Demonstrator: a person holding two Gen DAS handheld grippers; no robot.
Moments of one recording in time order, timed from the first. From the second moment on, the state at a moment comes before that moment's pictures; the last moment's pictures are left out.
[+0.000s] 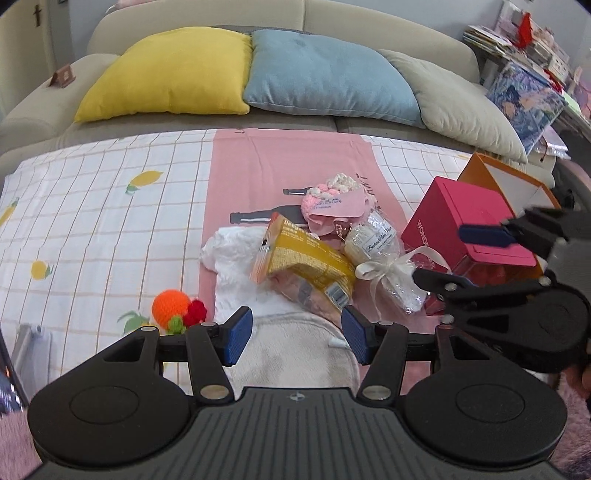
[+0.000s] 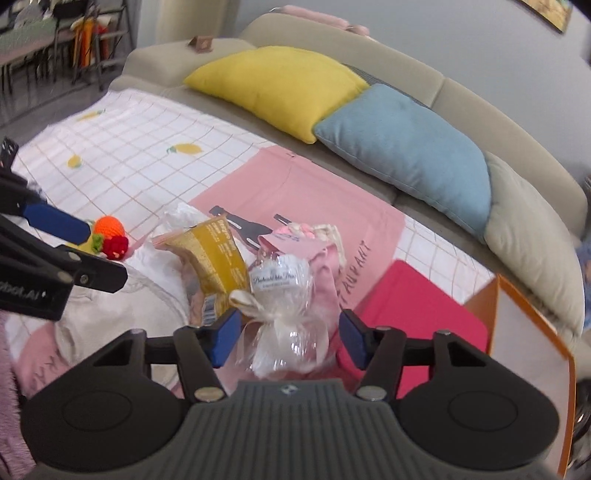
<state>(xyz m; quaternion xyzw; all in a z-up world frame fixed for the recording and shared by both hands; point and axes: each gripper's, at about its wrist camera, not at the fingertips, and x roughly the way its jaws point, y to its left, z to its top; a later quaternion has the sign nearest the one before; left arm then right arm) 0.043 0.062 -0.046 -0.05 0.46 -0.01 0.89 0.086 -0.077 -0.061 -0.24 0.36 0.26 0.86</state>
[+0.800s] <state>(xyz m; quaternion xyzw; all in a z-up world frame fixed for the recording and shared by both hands) 0.133 0.082 -0.116 -0.12 0.49 -0.03 0.86 0.145 -0.034 -0.117 -0.31 0.40 0.25 0.82</state>
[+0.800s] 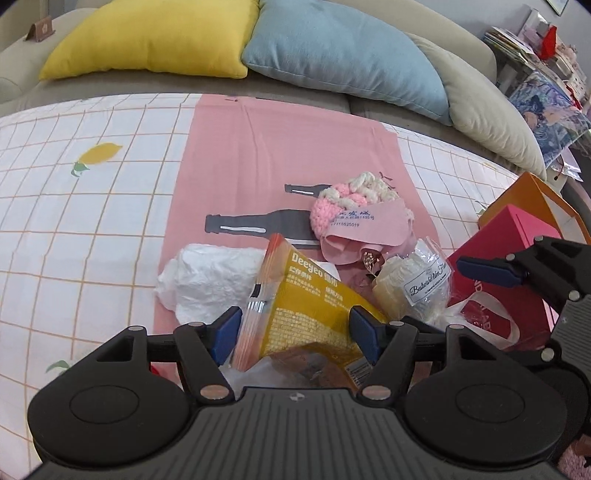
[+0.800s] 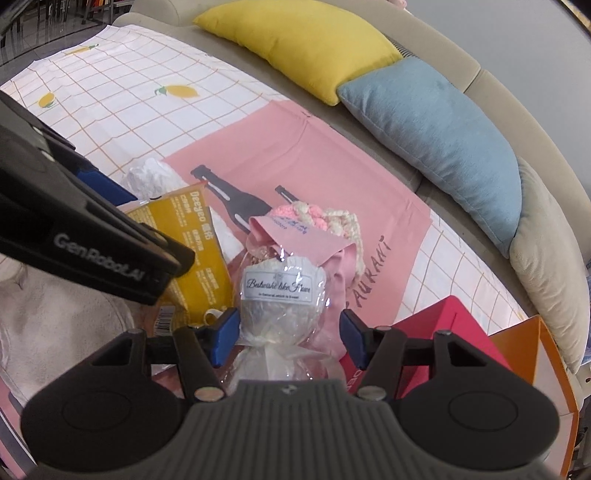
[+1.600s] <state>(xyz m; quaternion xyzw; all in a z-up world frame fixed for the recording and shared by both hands) 0.103 0.069 -0.067 -0.10 0.42 -0.03 0.90 0.125 -0.046 -0.095 -0.29 0.36 0.26 0.85</state>
